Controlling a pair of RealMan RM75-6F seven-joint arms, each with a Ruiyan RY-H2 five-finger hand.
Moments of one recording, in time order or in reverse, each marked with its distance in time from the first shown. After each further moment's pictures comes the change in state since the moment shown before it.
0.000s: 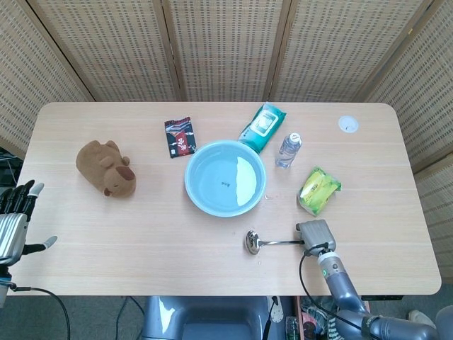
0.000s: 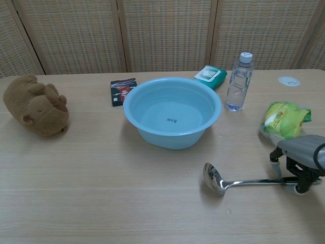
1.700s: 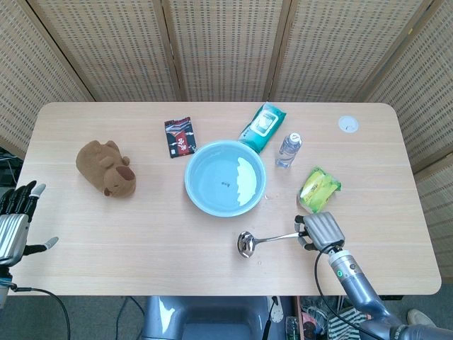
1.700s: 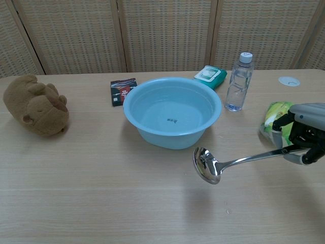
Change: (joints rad) left arm -0.002 0.006 0.003 -0.006 0.002 -0.008 -0.006; right arm -0.029 0.216 -0.001 -0.189 -0.293 0.048 0.345
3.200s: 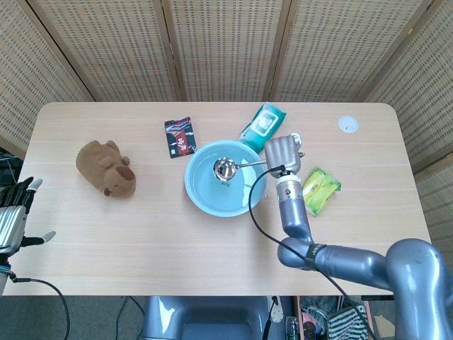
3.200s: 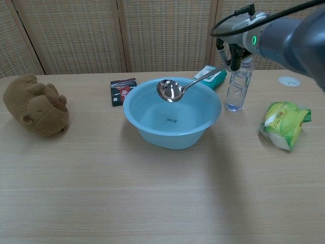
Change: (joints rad) left arm -0.051 0.009 -0.030 0.046 -0.118 -0.113 -0.044; right arm 0.660 -0.215 0.240 0.251 0.847 0.141 -0.793
